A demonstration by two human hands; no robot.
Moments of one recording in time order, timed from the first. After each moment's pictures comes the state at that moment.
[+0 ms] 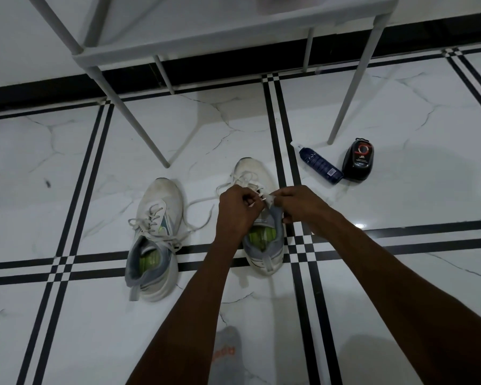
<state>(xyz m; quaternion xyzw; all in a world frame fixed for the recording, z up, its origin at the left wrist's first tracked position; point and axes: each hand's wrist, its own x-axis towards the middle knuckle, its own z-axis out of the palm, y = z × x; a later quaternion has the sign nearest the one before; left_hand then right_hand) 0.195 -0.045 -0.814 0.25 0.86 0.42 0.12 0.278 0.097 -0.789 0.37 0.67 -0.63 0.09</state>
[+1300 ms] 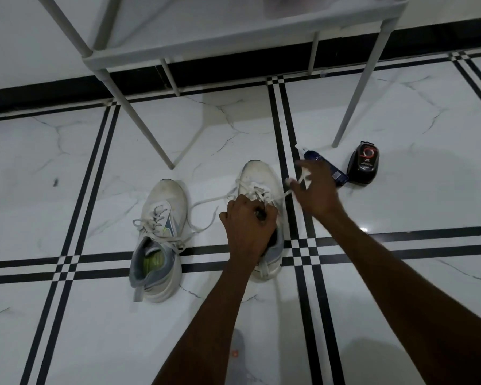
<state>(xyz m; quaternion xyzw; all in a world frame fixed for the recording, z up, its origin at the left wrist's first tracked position) 0.231 -0.044 -0.820 0.20 0.92 0.34 0.03 0.275 0.123 -0.802 0.32 0.83 -0.43 -0.15</state>
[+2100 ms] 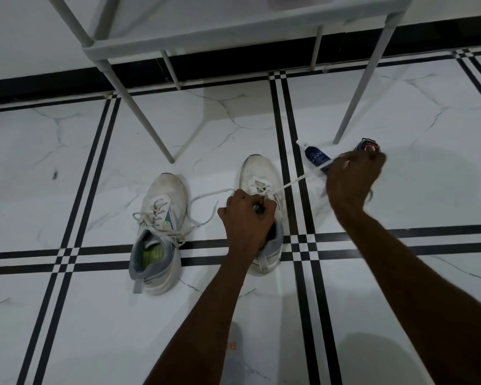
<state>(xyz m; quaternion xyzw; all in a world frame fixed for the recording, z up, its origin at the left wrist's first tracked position) 0.231 -0.045 -0.821 0.19 0.92 0.34 0.04 0.285 0.138 -0.784 0.50 0.67 -0.42 -0.36</state>
